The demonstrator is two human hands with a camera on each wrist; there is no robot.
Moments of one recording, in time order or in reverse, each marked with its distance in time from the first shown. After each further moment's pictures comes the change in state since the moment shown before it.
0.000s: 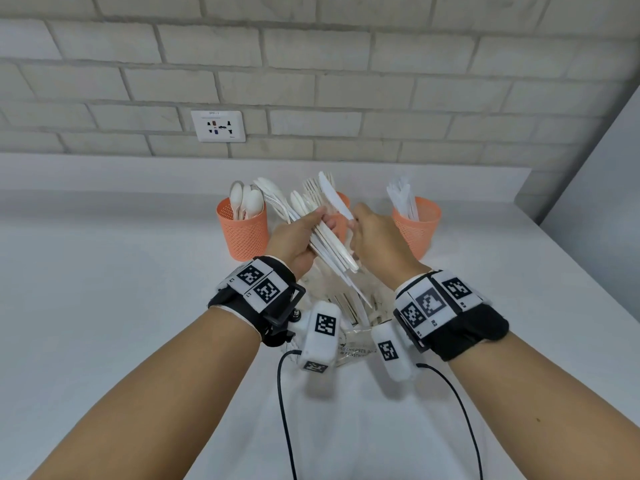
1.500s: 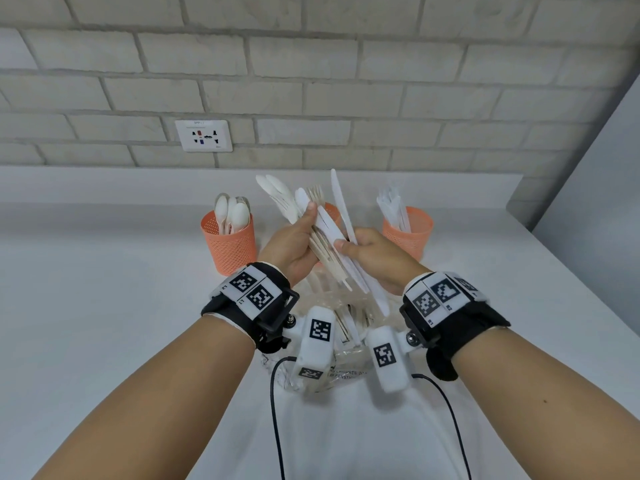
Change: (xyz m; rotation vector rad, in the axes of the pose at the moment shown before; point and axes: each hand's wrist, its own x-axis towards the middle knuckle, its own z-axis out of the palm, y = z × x) left_hand 0.021 0.002 0.013 -0.008 -0.187 -0.030; right_hand 0.017 0.026 -0.001 0.606 -0.291 0.283
